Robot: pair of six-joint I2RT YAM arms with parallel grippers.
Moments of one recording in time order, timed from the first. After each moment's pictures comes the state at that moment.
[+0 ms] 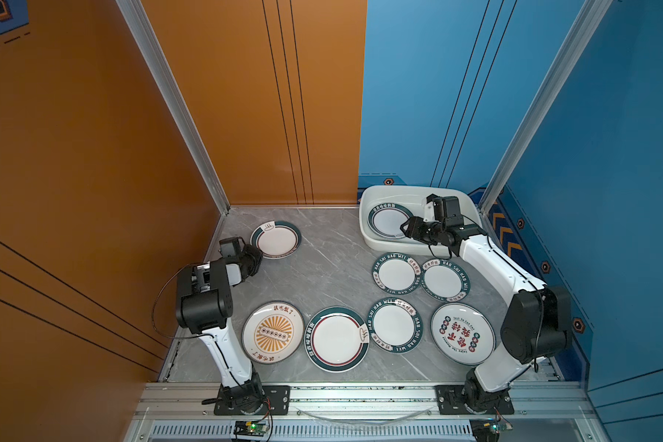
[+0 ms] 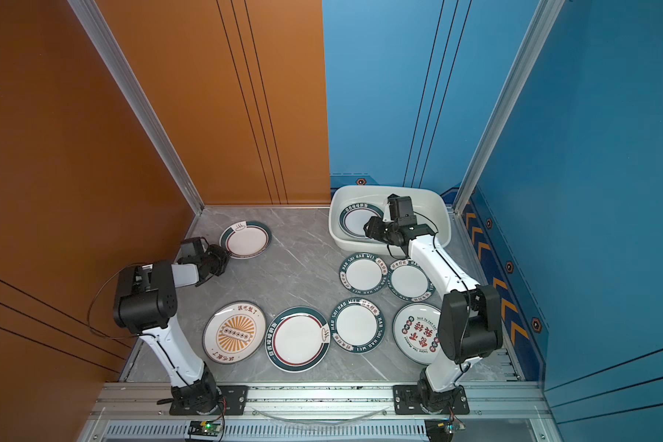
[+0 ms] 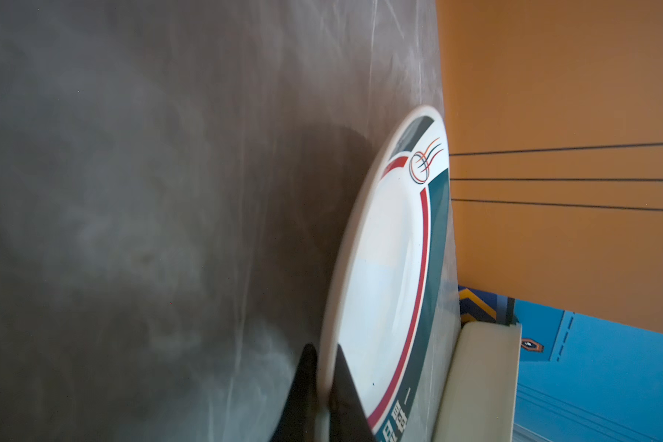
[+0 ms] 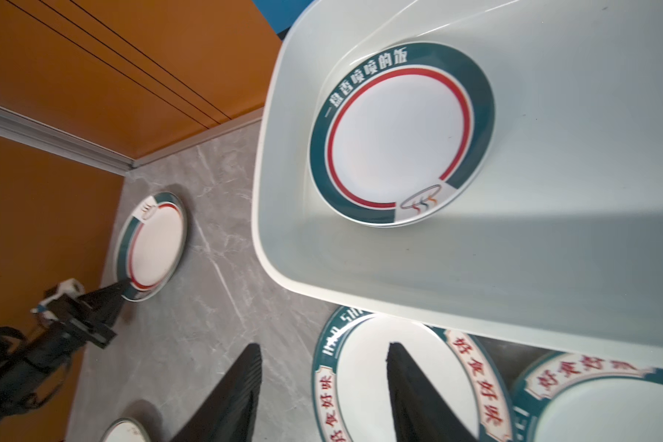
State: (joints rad) left arm 0.26 1.89 0.91 0.29 0.39 -1.05; right arm 0.21 1.66 1.38 -0.41 -0.29 0.49
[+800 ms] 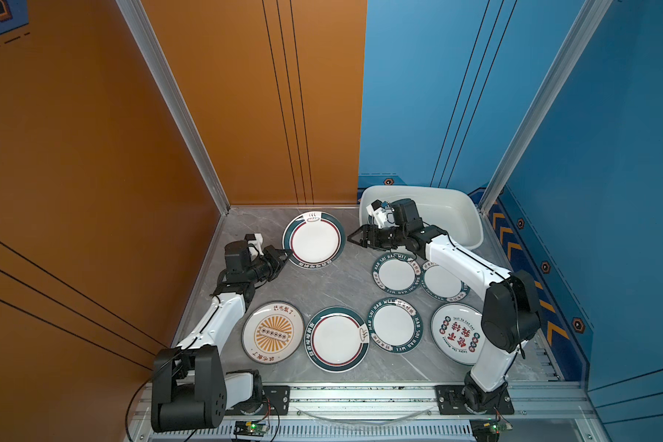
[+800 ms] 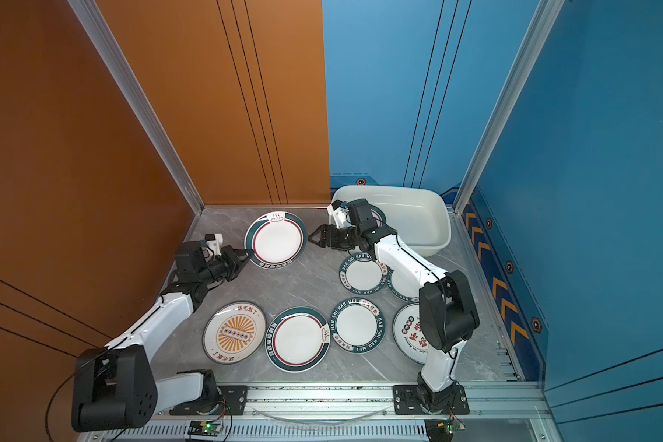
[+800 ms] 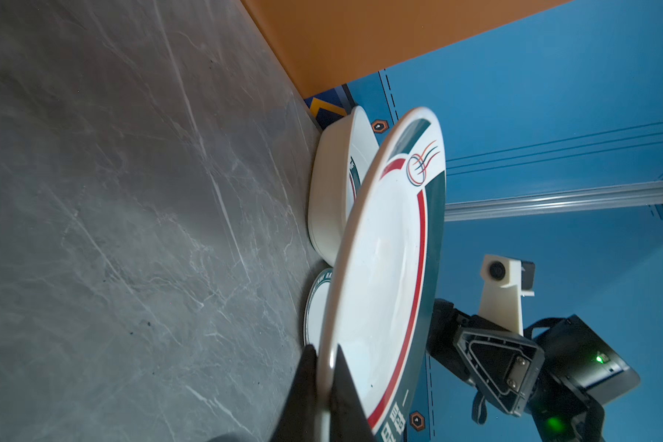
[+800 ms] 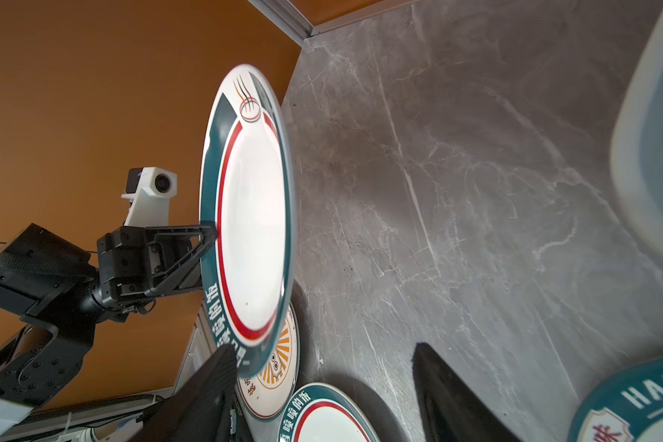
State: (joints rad) left arm 0.06 1.23 0.69 0.11 0.67 -0.98; right arm 0.47 1.80 1.47 -0.30 -0.64 0.54
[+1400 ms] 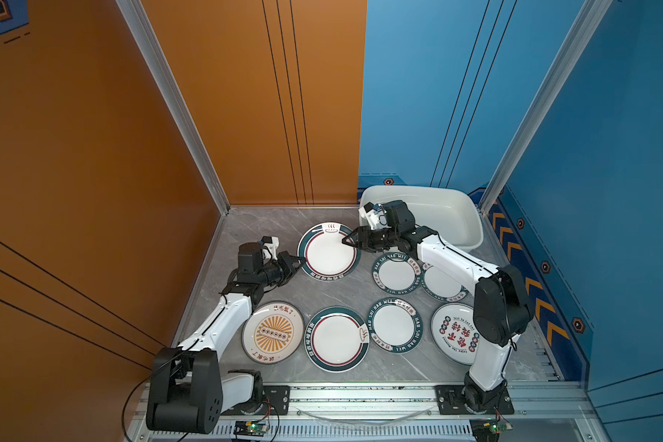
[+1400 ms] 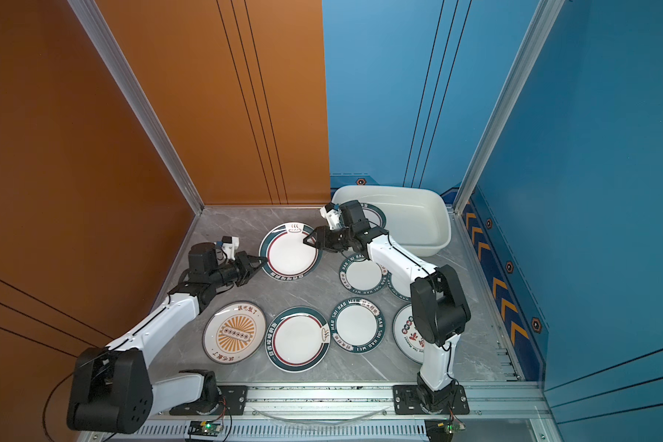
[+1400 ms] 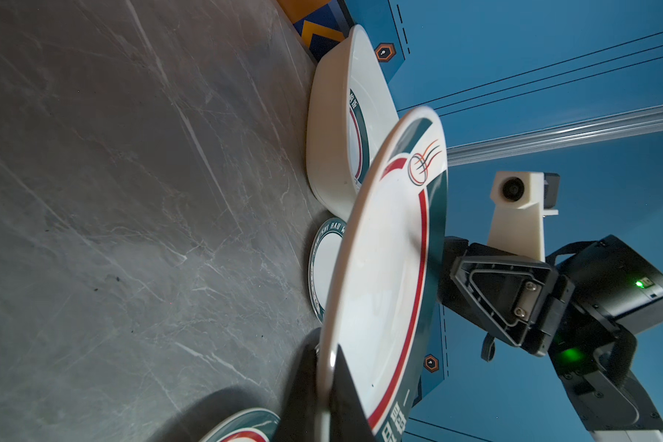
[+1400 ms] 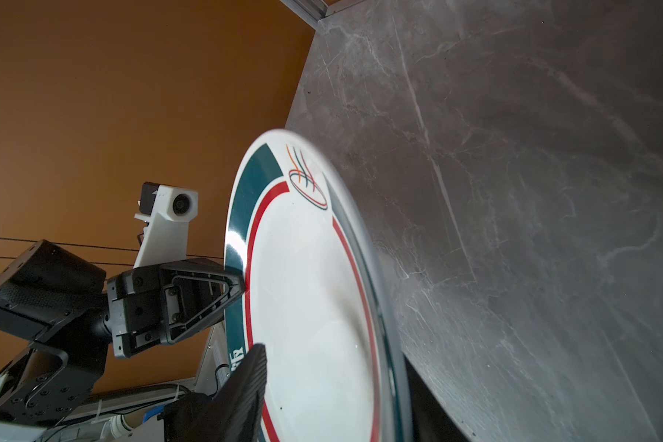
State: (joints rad) left arm -0.05 1.25 0.69 0.04 0.68 -0.91; right arm 0.50 1.87 1.50 -0.26 -0.67 0.61
